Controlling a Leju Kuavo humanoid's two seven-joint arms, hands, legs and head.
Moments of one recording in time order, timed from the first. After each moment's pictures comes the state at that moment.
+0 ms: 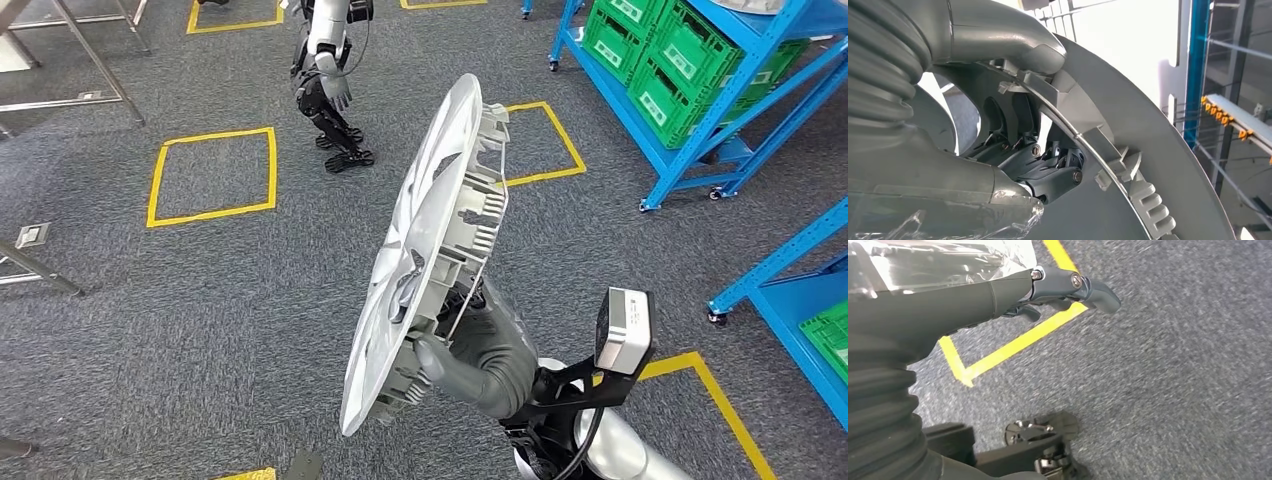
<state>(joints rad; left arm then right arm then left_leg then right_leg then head) -0.12 -0.08 -1.08 -0.29 0.67 0.60 -0.23 -0.32 -0.28 0.88 -2.06 -0.61 -0.10 -0.23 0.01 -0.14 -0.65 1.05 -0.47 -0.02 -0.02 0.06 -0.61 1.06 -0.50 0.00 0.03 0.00</state>
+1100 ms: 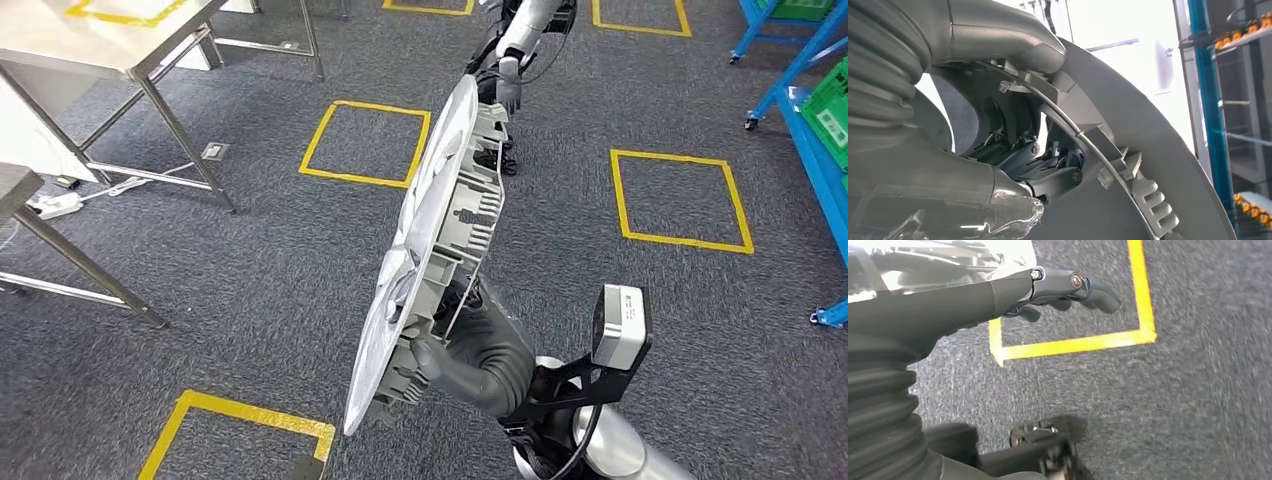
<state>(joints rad) -0.12 -0.08 -1.08 -0.29 0.68 0.62 -0.23 -0.34 -0.29 0.90 -2.05 -0.63 -0.10 -0.23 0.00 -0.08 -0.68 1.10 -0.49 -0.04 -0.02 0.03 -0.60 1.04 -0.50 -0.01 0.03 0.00</state>
